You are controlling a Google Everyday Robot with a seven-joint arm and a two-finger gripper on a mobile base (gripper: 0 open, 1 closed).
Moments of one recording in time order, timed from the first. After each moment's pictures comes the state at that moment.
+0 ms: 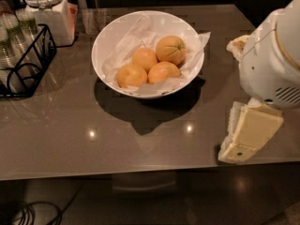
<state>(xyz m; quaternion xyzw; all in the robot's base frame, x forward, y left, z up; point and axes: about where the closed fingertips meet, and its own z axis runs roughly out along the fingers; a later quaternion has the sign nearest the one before) 0.368 -0.135 0.988 -0.61 0.76 -0.07 0.22</state>
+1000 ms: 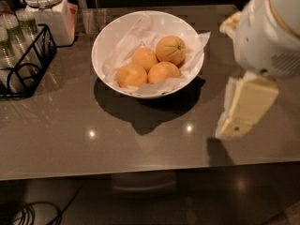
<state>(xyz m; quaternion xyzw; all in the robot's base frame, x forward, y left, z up) 0.391 -0.126 1.009 -0.63 0.74 -0.07 0.22</state>
